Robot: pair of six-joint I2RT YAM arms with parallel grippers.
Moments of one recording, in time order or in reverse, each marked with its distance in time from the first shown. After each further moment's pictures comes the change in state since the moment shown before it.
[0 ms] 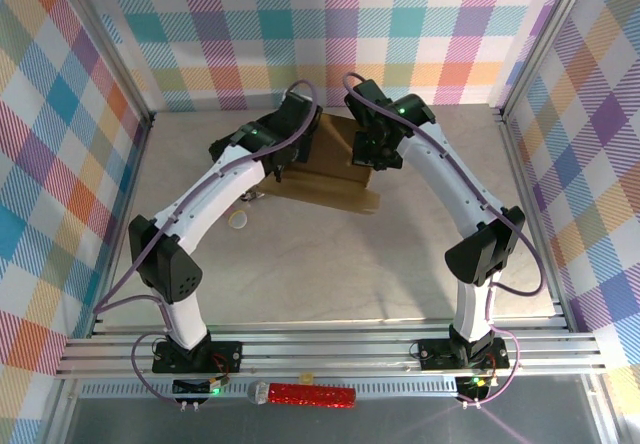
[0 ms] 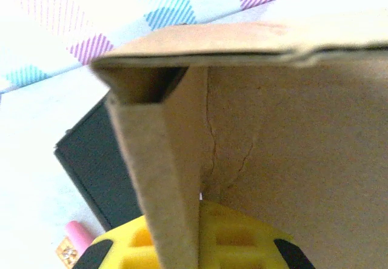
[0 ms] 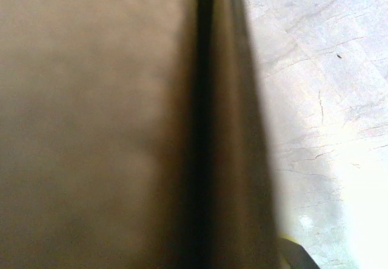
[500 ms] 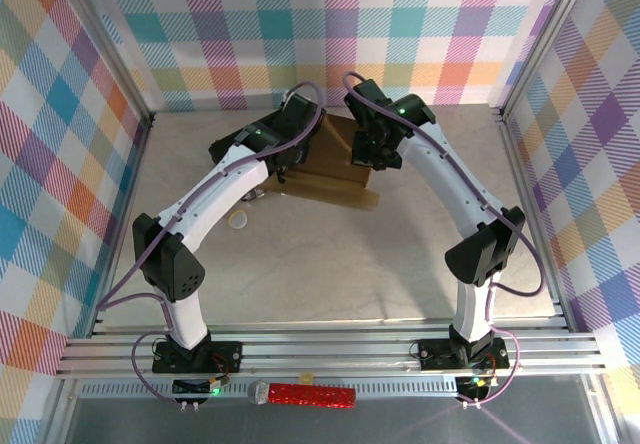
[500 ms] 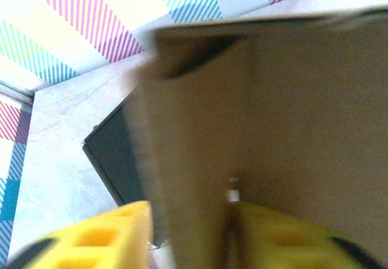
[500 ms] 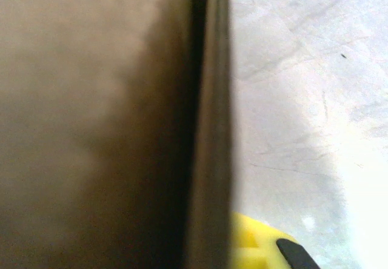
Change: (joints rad) left arm -0.003 0.010 0.009 -0.026 -0.055 0.008; right arm -0.003 0.000 0.000 -0.011 -0.003 -0.001
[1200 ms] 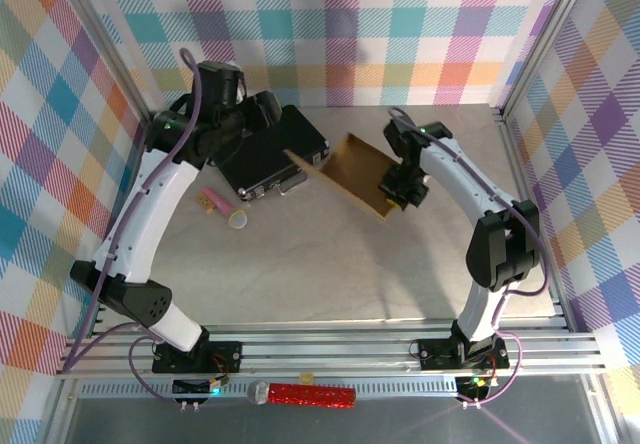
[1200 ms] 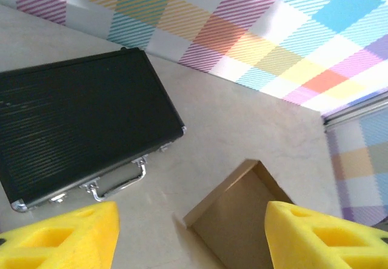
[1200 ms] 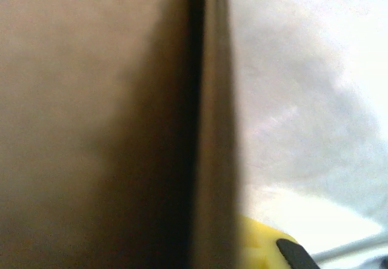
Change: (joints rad) left arm 0.204 -0.248 0.085 -0.063 0.528 -0.507; right arm -0.236 -0.117 -0.589 0.143 -0.299 0.381
